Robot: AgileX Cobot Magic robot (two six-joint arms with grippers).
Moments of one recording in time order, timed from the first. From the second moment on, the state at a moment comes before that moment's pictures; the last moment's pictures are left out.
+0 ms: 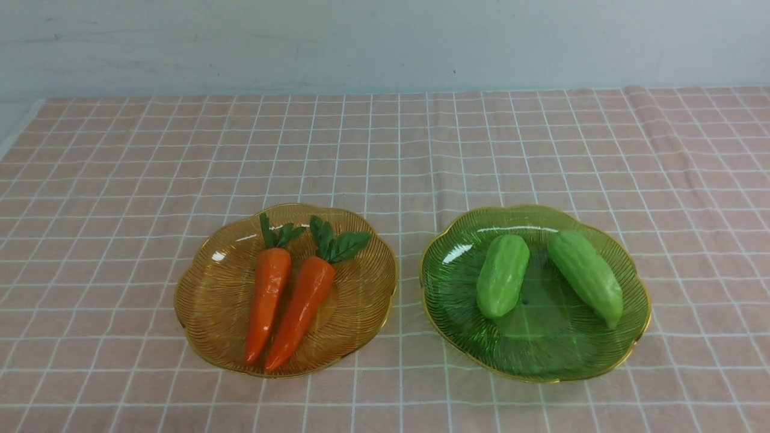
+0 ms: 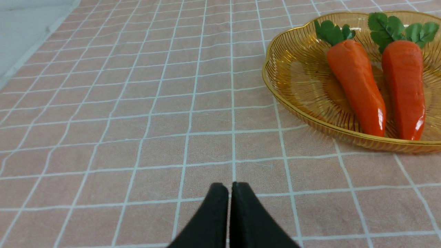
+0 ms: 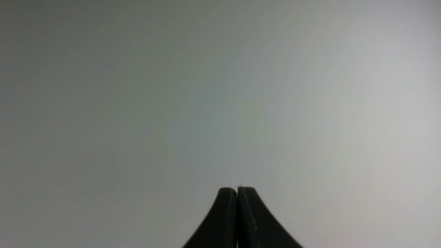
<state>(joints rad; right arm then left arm) 0.20 -0.01 -0.38 0.05 -0.02 0.00 0.02 -0.01 0.03 -0.02 0.38 0.06</state>
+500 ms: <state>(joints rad) 0.11 -0.01 -0.27 -0.03 0.20 -0.03 0.02 -0.01 0.03 -0.02 0.38 0.06</state>
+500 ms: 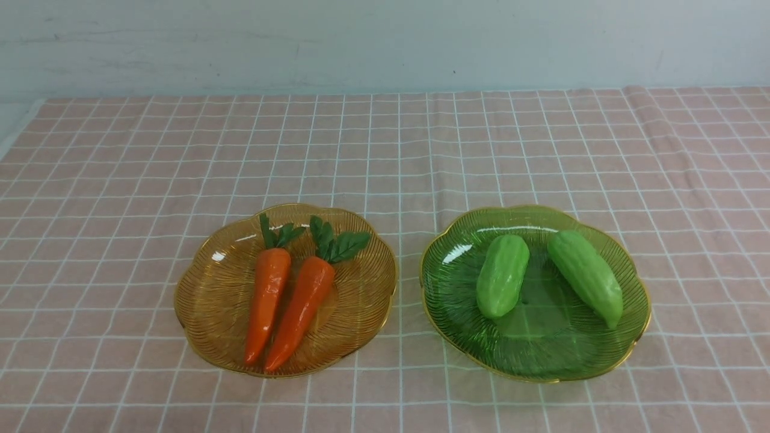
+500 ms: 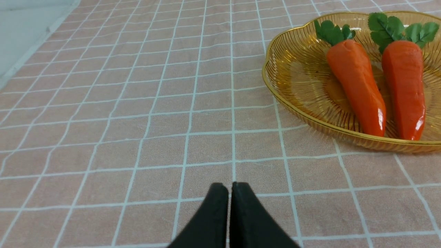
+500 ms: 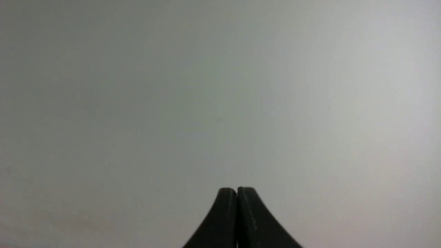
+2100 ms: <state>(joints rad) -0.05 -0.01 0.03 -0.05 0.39 0.05 0.02 -0.01 0.03 -0.02 0.38 0.06</state>
